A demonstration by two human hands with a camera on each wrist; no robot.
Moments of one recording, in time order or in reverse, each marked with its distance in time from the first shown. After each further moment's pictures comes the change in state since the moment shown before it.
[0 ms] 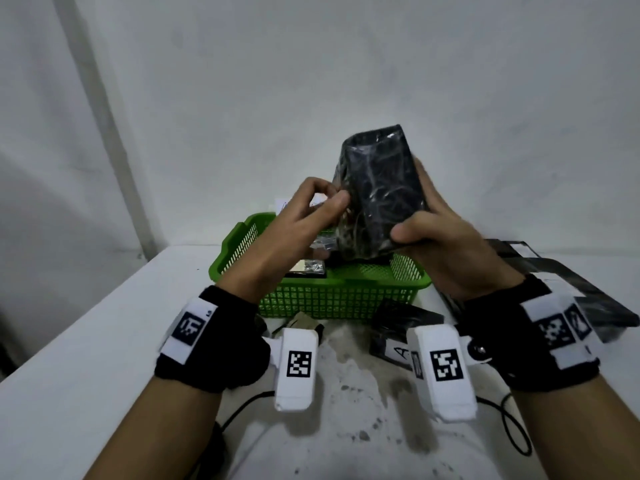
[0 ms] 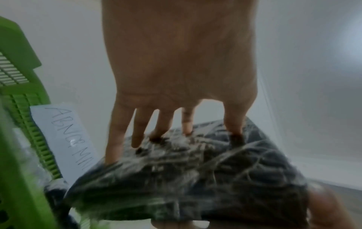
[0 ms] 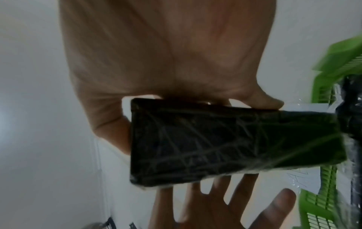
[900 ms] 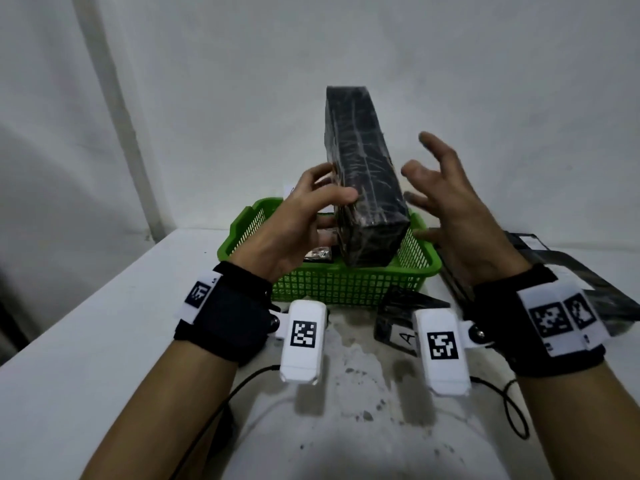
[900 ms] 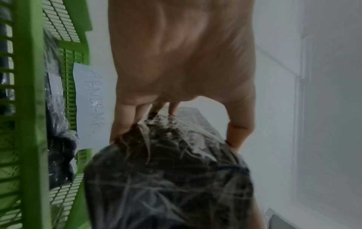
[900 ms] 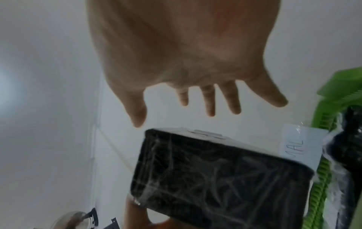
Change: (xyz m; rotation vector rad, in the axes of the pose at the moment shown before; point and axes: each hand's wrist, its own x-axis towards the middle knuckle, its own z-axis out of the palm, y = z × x) left_hand 0.005 -0.007 0.001 -0.432 -0.003 -0.121; right_hand 0.004 0.003 -0.002 -0.275 0.260 0.095
